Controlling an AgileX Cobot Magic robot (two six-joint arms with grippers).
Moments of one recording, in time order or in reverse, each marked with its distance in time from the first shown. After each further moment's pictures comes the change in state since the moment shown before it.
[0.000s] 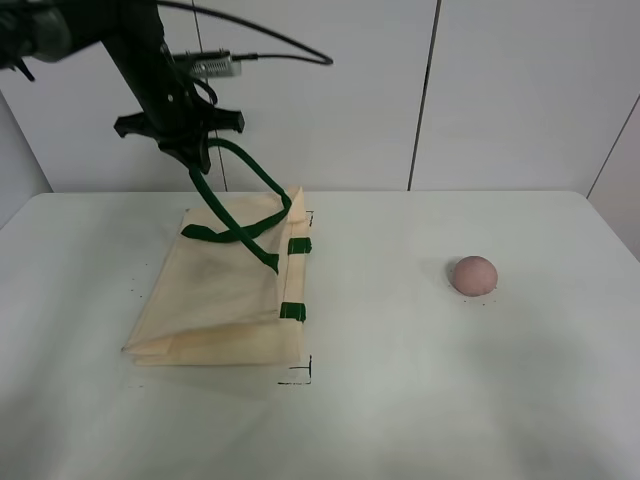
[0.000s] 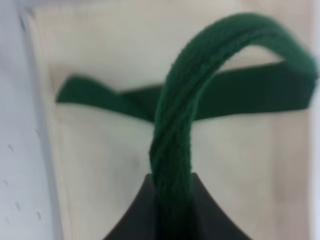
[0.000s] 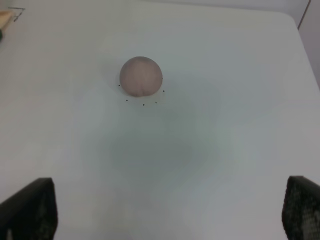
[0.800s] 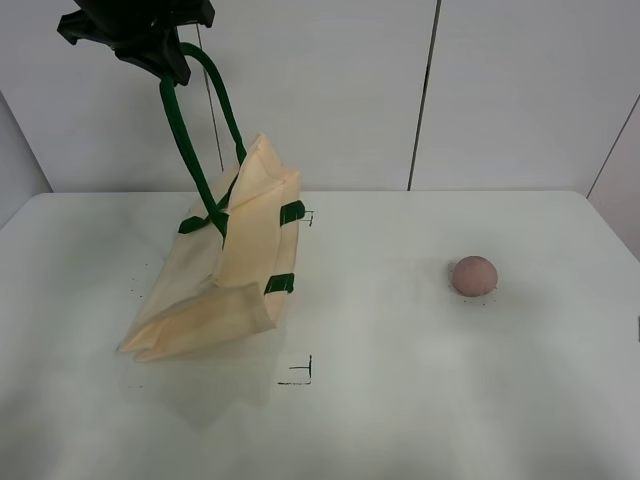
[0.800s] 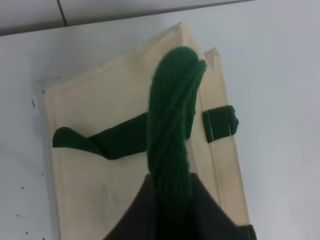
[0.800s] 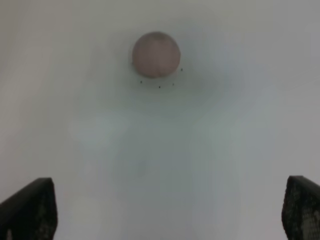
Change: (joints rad) left arm 0.000 -0.217 -0.014 -0.067 0.003 0.071; right arm 0.000 0.559 -0.121 0.051 -0.170 0.000
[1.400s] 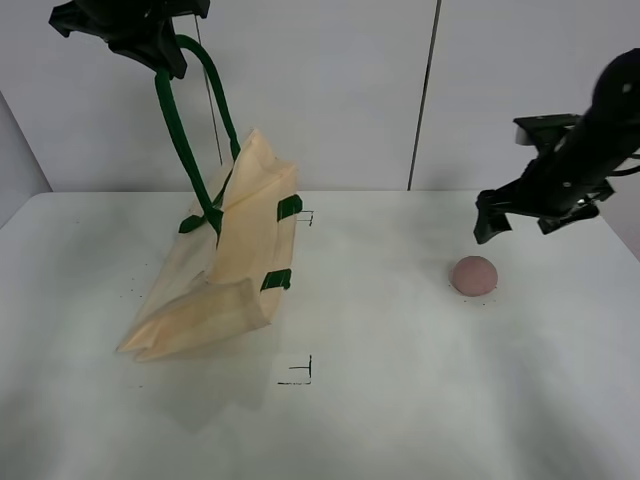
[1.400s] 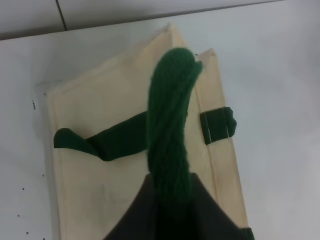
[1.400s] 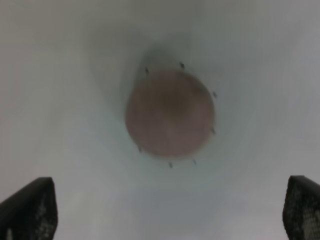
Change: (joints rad) left arm 0.000 -0.023 0.007 -0.003 0.000 0.002; right arm 0.051 1.258 -0.708 0.014 -0.071 -0.084
